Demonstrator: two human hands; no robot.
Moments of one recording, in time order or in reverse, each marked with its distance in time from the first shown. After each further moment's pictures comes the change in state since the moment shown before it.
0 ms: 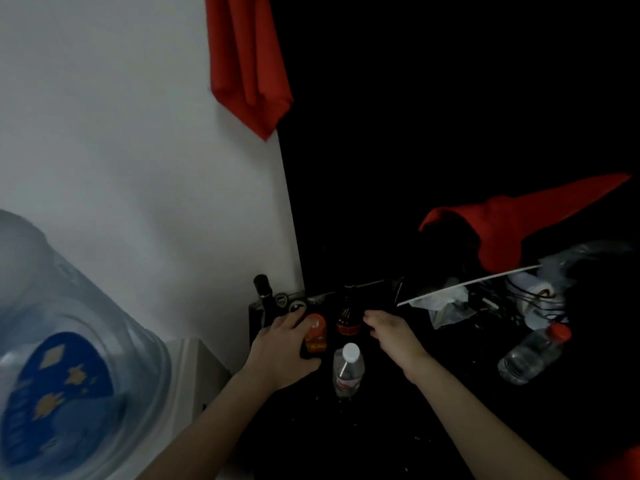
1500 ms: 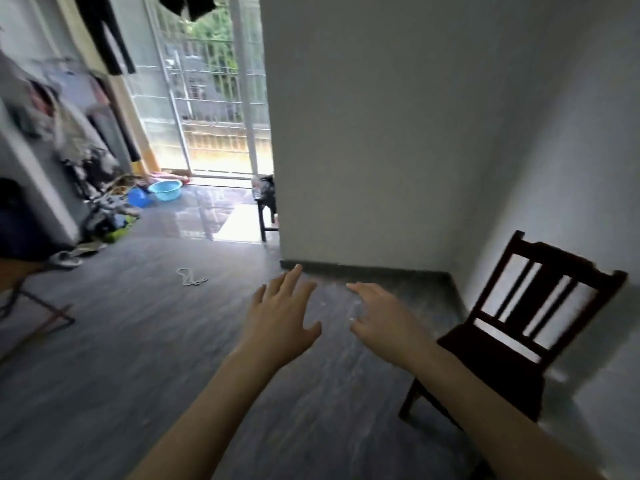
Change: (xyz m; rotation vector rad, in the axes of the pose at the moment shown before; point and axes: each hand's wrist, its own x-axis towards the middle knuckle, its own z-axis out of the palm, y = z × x) left_hand -0.835 -0.028 0.040 -0.074 0.634 -1.865; right_hand -0.576 0.040 0.590 -0.987 -1.511 -1.591
